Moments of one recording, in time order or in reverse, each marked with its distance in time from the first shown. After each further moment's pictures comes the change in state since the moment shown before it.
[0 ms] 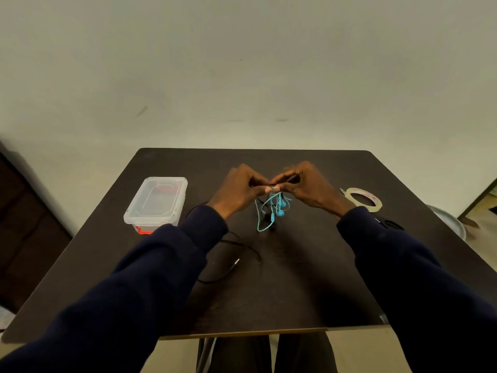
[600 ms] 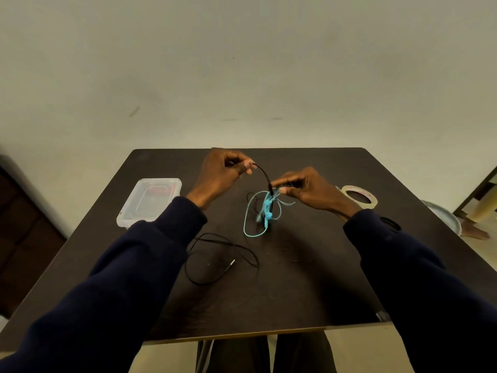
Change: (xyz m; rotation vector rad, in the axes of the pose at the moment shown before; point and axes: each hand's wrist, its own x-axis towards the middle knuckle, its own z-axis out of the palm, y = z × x) left_hand 0.009 -0.012 -0.022 -0.332 0.193 0.006; right_hand -0.016 0.021 -0.010 0.102 -0.102 0.037
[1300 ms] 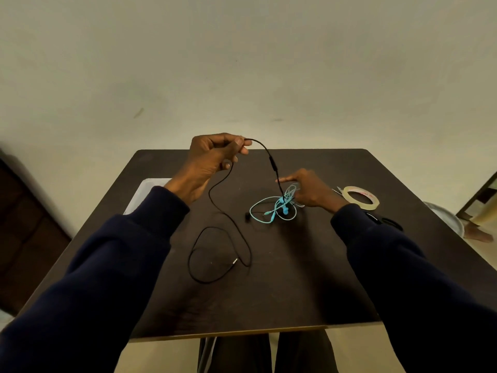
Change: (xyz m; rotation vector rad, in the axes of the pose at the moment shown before) left_hand 0.000 0.021 -0.032 -0.465 -0.006 -0.092; right_hand 0.021 0.018 0.006 -0.399 0.004 0.267
